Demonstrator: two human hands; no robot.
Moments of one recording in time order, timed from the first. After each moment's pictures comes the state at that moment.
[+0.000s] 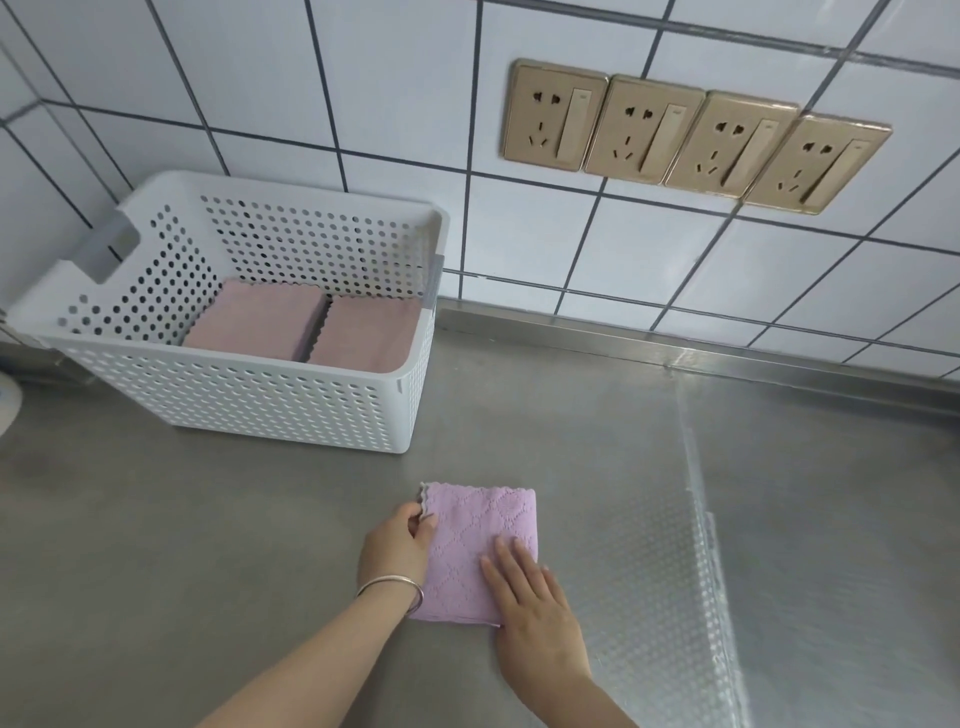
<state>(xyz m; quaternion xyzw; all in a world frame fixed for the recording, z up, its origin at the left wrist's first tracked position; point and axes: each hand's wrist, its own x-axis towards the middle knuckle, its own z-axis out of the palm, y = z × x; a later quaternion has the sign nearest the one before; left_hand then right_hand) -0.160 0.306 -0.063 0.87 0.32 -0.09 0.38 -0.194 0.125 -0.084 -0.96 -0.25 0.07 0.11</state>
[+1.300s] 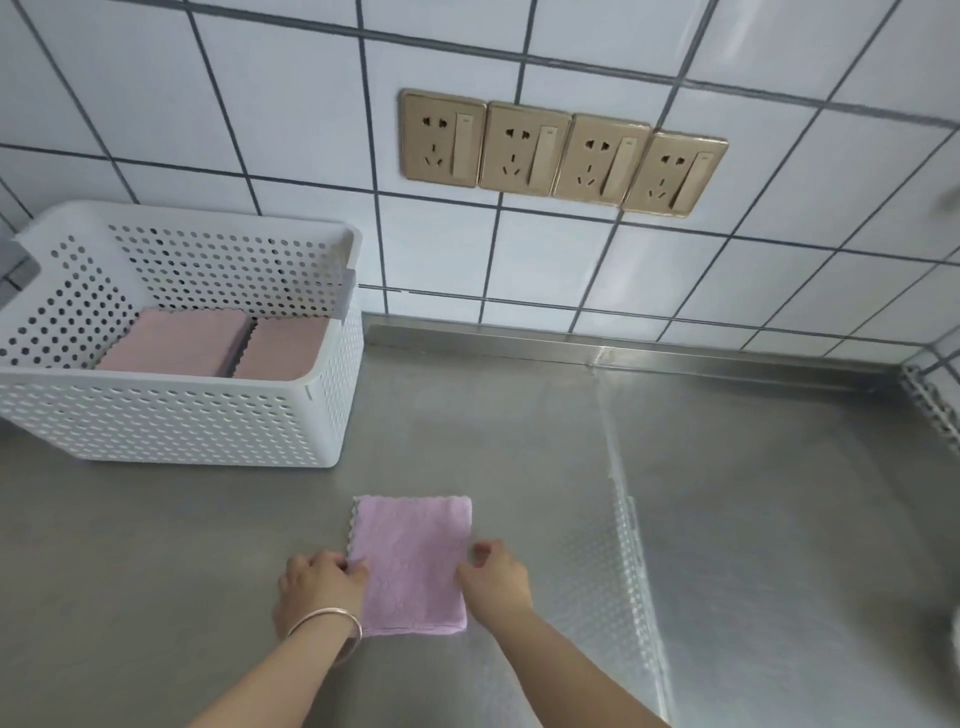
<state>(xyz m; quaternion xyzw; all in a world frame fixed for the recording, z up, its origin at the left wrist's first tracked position) -0.184 0.299 -0.077 0.88 0.39 -0.15 0.23 -0.152 0.123 -0.041 -0.86 0.17 0.31 0.38</state>
